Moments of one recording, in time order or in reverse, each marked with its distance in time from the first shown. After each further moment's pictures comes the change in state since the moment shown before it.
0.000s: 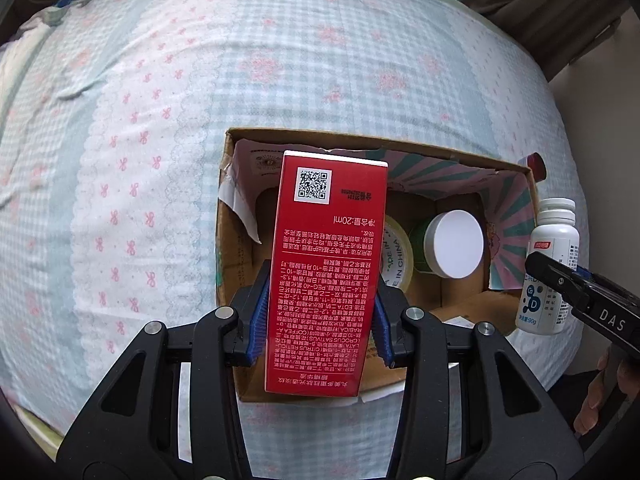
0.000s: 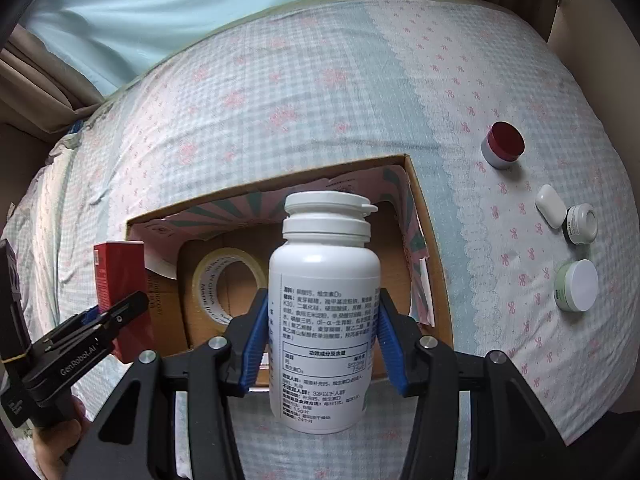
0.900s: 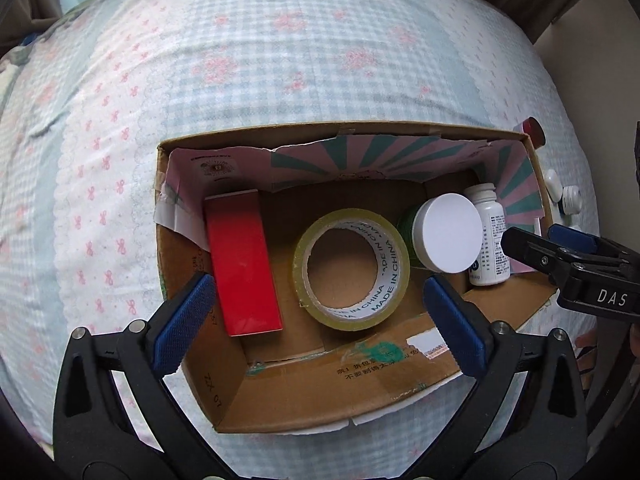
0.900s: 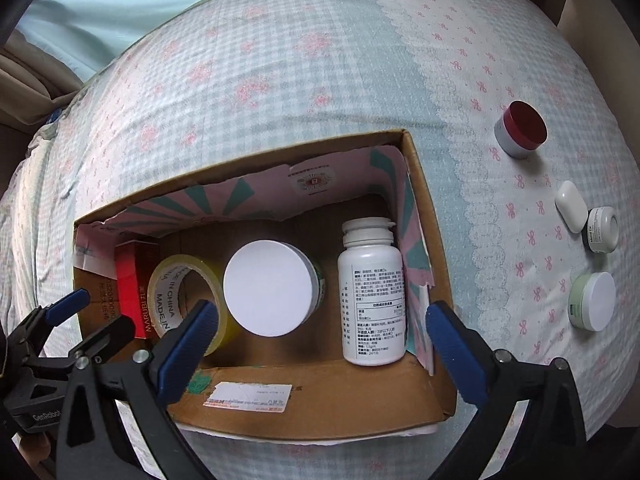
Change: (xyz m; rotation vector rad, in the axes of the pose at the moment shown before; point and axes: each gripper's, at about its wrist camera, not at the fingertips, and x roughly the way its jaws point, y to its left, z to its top) left arm 0.019 -0.030 0.002 0.123 0.017 0.000; right arm 0.042 -0.015 0.011 0.000 0.048 -0.011
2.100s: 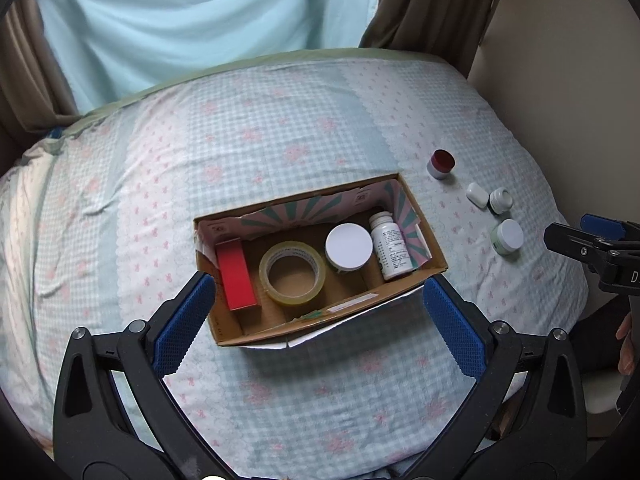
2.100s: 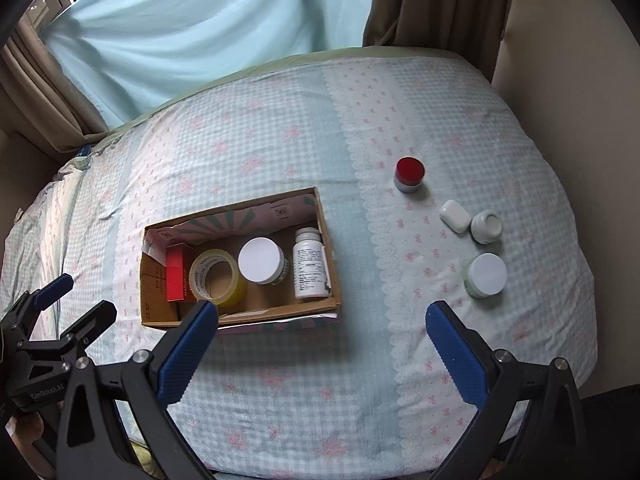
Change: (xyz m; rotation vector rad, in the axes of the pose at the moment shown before) left arm -0.191 -0.106 -0.062 0.174 -0.277 0.047; right arm -0.205 -0.055 -0.084 0.028 -0.242 -0.055
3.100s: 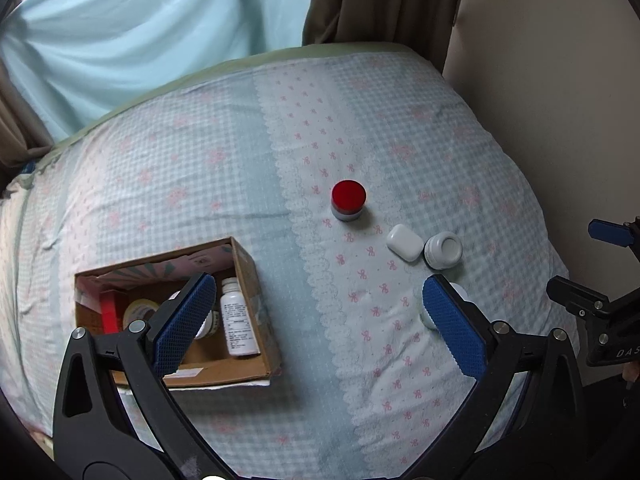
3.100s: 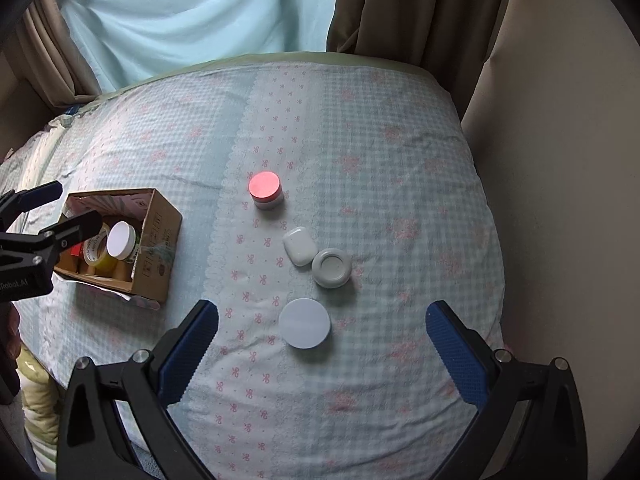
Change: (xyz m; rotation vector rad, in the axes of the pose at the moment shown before) left arm 0.119 -0.257 0.094 0.025 0.034 0.067; right arm 0.034 -0.238 0.060 -0.258 0.019 -0.004
